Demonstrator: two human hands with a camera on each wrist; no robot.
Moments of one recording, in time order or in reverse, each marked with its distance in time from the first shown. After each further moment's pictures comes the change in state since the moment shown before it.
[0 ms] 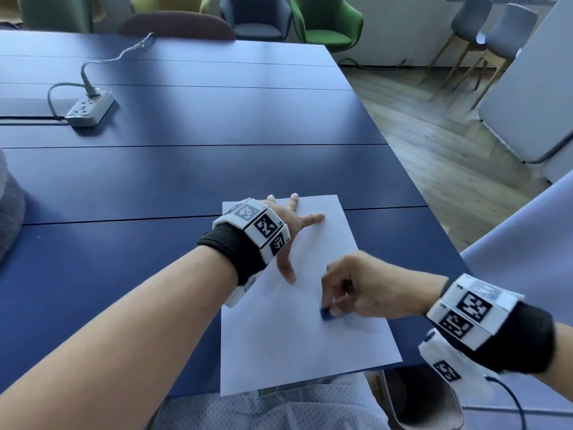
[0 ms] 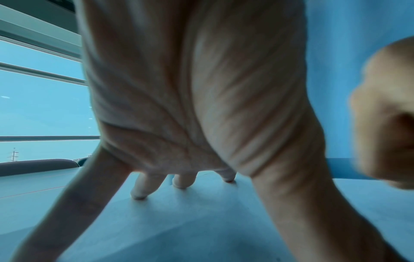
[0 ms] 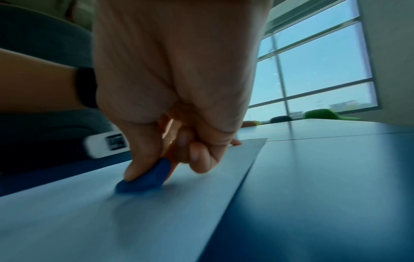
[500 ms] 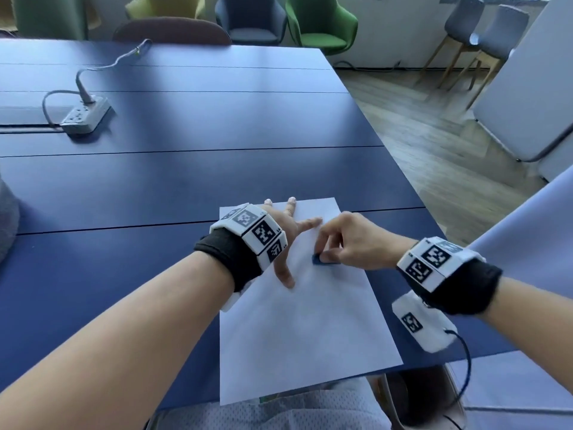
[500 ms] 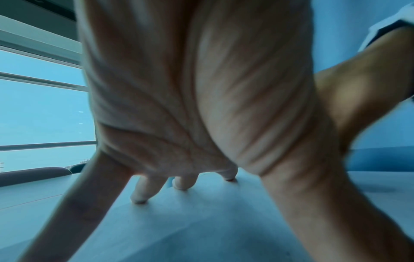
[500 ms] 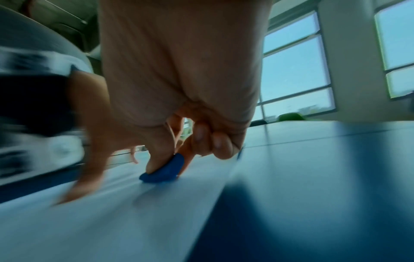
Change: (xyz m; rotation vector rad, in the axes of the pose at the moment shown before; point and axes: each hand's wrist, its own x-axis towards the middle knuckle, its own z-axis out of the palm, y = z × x) left_hand 0.002 -0.001 0.000 0.014 -0.017 0.010; right_hand 0.035 0.006 -0.036 -0.028 0.269 0.093
